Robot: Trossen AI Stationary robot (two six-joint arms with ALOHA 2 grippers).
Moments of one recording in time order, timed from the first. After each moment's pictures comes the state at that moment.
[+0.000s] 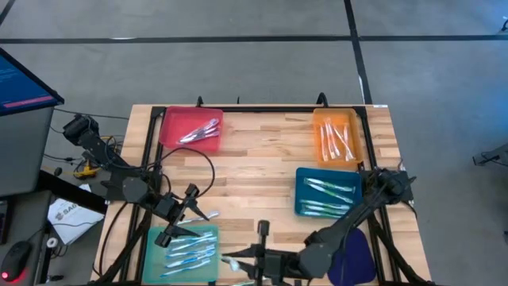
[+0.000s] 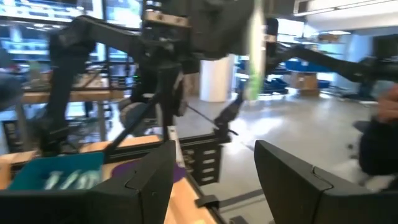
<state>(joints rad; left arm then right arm) -0.73 0.98 0.54 0.55 -0.30 0.00 0.70 2.07 1.84 0.48 0.77 -0.24</state>
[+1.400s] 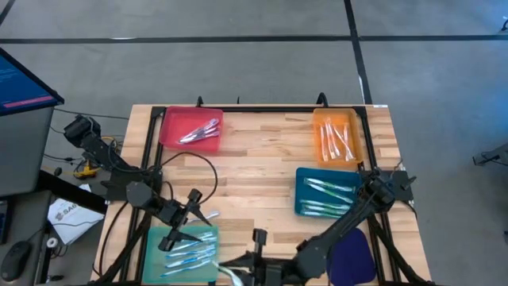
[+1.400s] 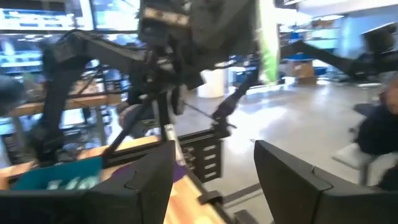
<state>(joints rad) -0.73 1.05 0.54 0.61 -0.28 0.07 0.70 2.18 1.84 0.82 0.70 -0.50</state>
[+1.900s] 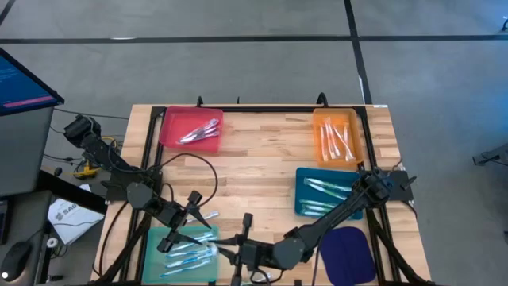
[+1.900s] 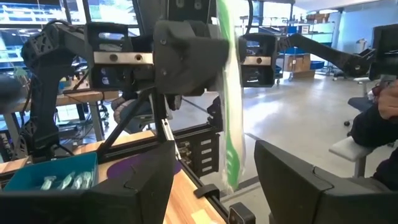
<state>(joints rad) -0.74 1.05 0.54 0.58 -0.26 0.07 0.62 2.18 1.84 0.54 0.76 -0.19</state>
